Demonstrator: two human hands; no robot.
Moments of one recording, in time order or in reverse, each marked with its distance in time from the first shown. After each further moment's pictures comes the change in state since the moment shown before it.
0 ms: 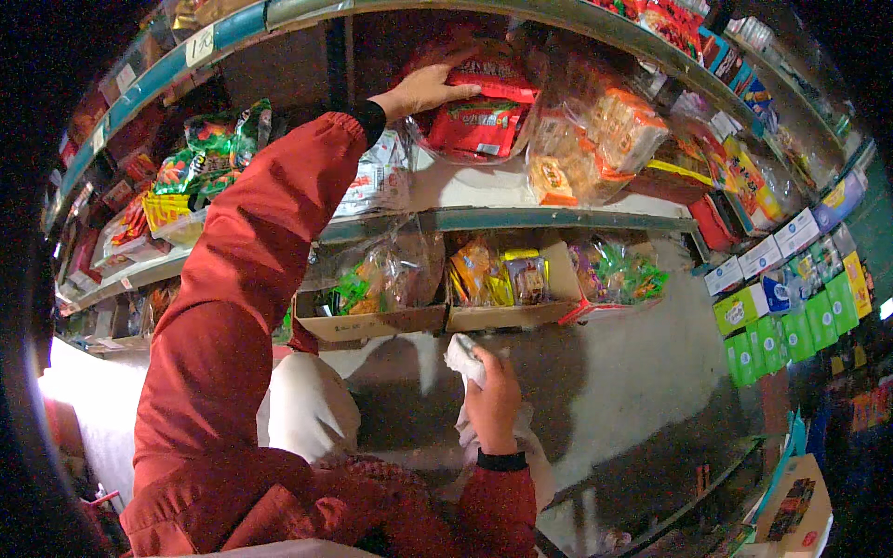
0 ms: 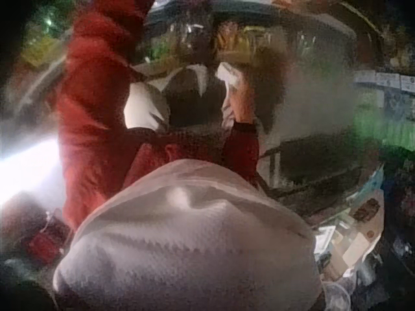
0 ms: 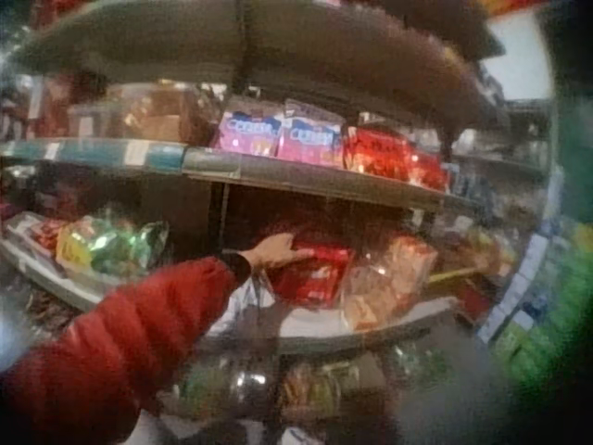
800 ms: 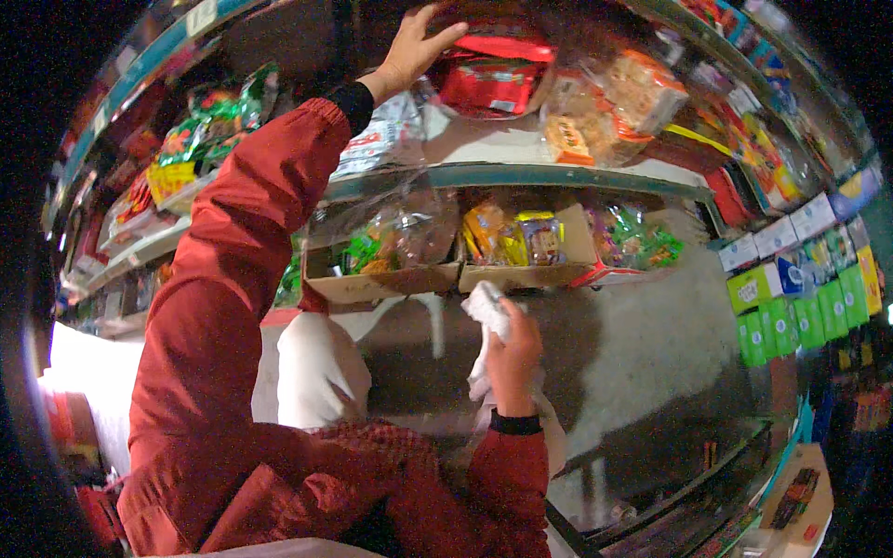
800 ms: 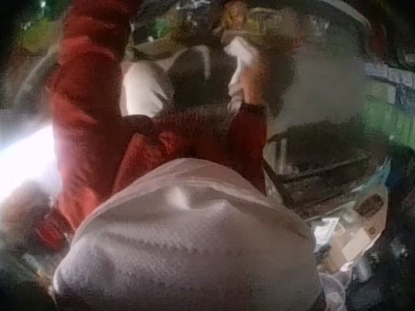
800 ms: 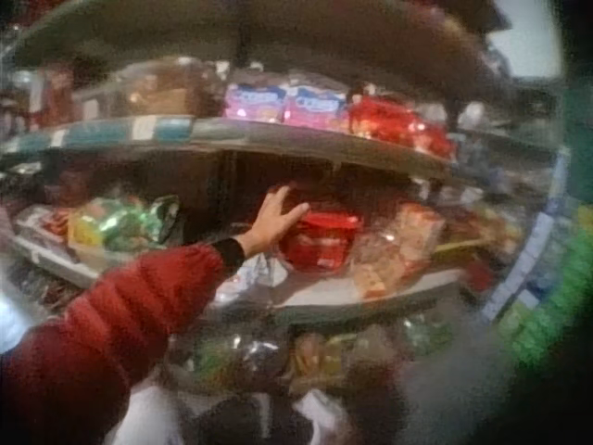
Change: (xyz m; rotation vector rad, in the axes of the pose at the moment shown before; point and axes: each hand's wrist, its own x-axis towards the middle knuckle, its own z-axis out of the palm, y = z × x) left_hand -0.034 0.006 -0.002 0.079 0.659 0.122; right_hand 0.004 0.009 -0.003 0.079 0.107 -0.026
